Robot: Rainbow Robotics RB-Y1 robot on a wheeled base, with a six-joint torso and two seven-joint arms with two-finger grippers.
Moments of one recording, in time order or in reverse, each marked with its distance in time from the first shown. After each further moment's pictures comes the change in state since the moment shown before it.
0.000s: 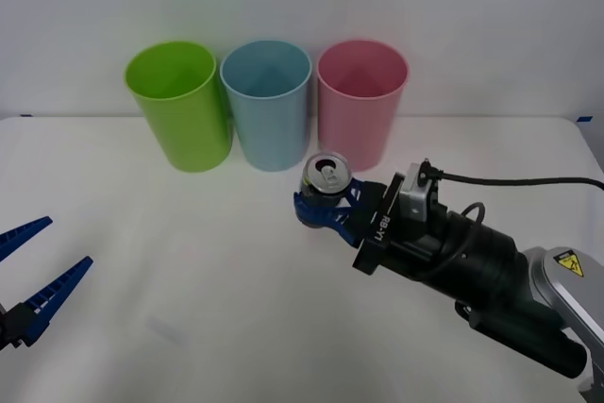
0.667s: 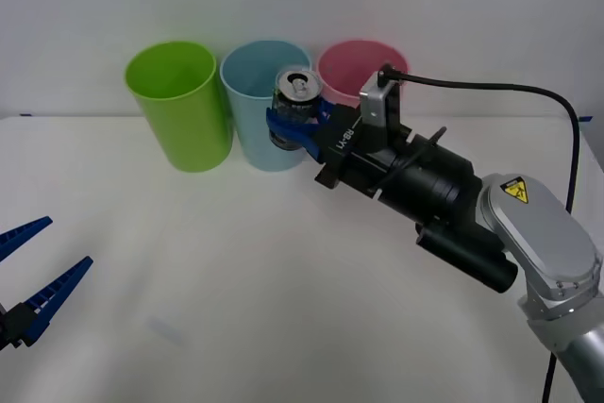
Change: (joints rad) right arm -0.280 0.119 0.001 0.151 0.176 0.128 -0.240; left arm 0.000 0.000 0.000 0.000 0.000 0.000 0.000
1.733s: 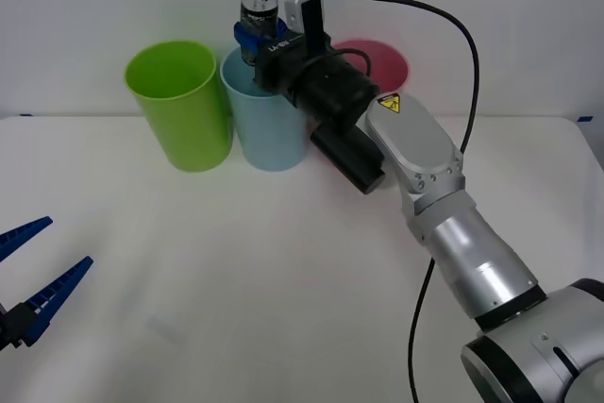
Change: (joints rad) right arm -0.445 0.313 -0.082 0.587 0.169 0.298 0.012; left arm 0.000 0.000 0.000 0.000 0.000 0.000 0.000
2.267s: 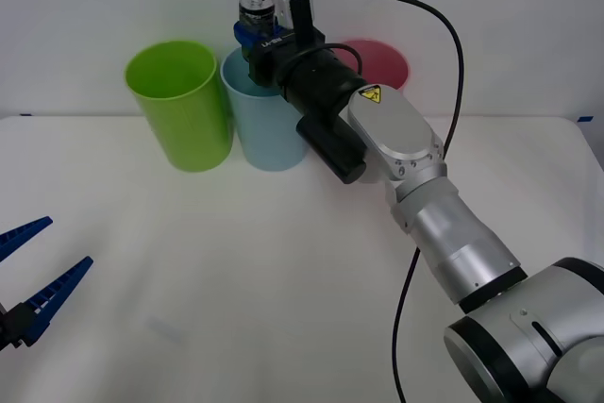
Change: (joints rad) right arm -0.070 0.034 -0.015 0.117 0.009 0.057 0.033; left arm 0.000 0.000 0.000 0.000 0.000 0.000 0.000
